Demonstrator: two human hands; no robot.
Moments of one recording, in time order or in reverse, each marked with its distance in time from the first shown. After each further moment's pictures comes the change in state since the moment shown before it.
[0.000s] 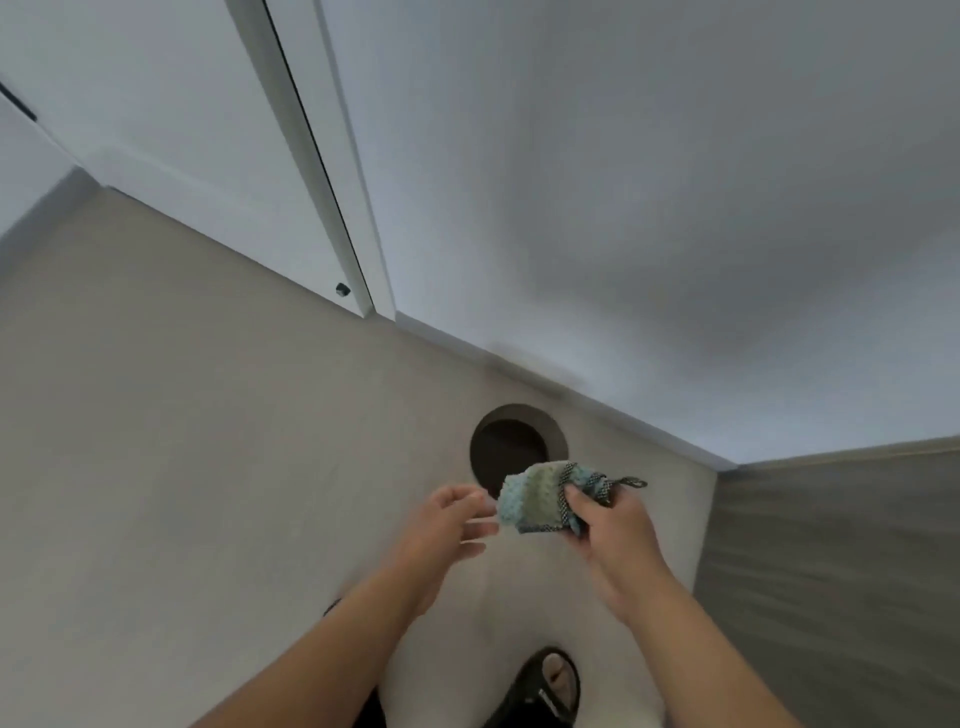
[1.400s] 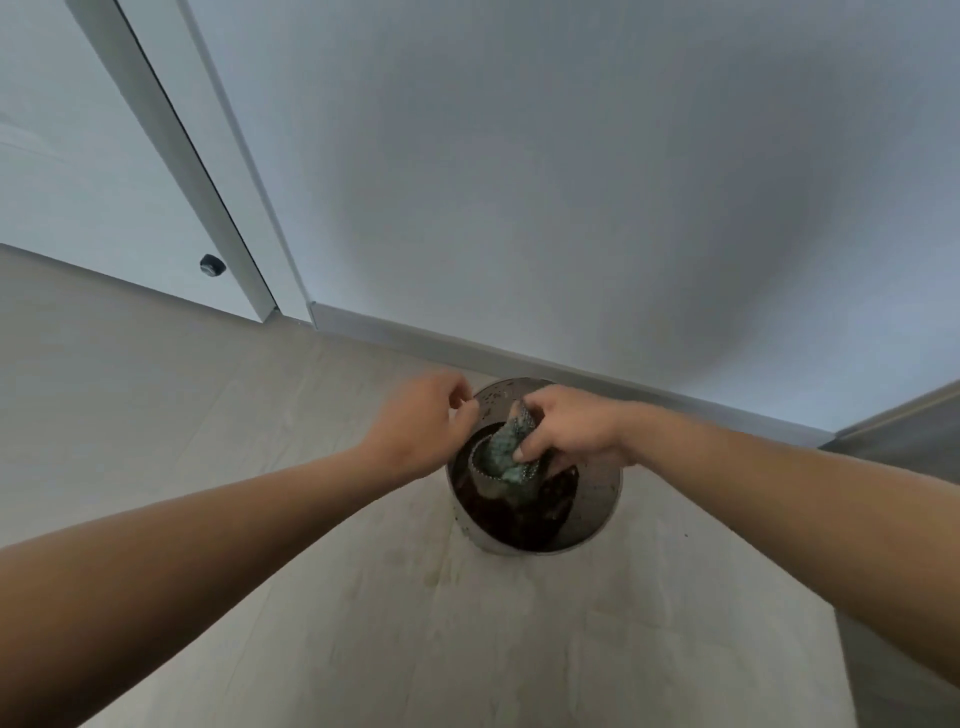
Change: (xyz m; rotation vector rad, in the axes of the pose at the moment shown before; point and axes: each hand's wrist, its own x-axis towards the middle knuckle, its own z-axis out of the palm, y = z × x) left_hand 0.315 -0.016 -0.034 1.192 0.060 0.967; right_hand 0.298 0.074 0.036 -0.798 -0.530 -0.147
